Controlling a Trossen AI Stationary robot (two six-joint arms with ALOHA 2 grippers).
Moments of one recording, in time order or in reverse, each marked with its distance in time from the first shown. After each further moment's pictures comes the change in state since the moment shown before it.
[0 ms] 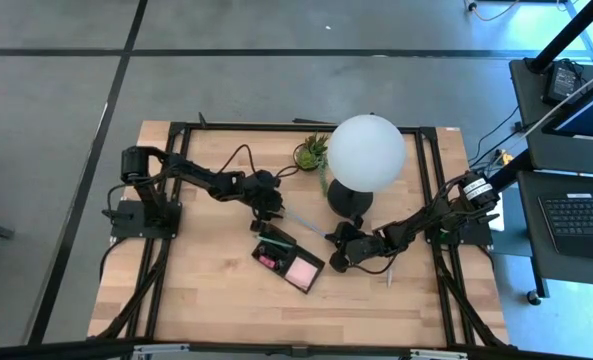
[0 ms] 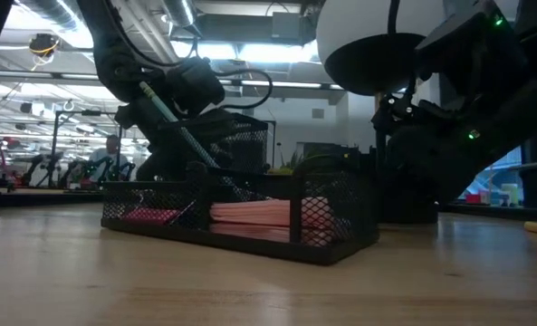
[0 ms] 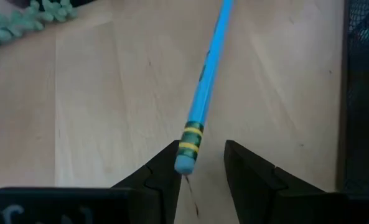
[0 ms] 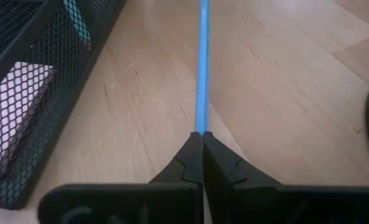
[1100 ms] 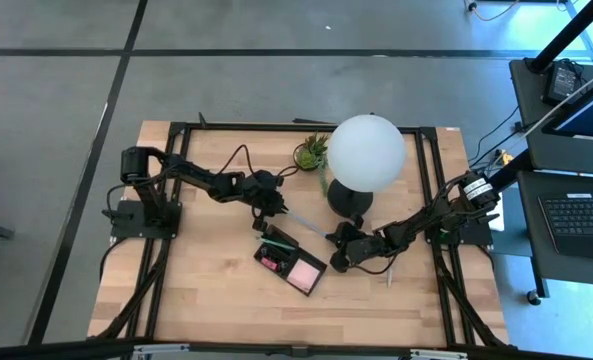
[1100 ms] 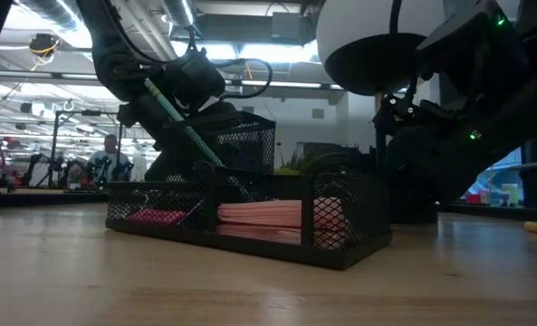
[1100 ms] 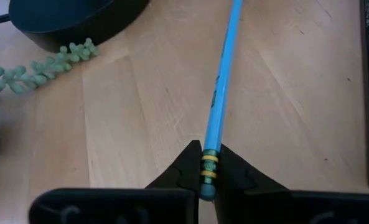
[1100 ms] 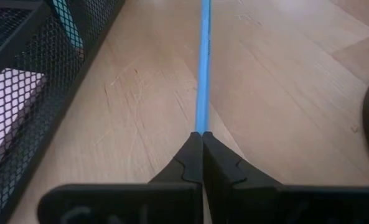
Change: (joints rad) left arm -0.009 -0.004 0.000 0.077 -0.060 0.097; right arm 0.001 0.001 -0.003 0.007 0.005 -0.007
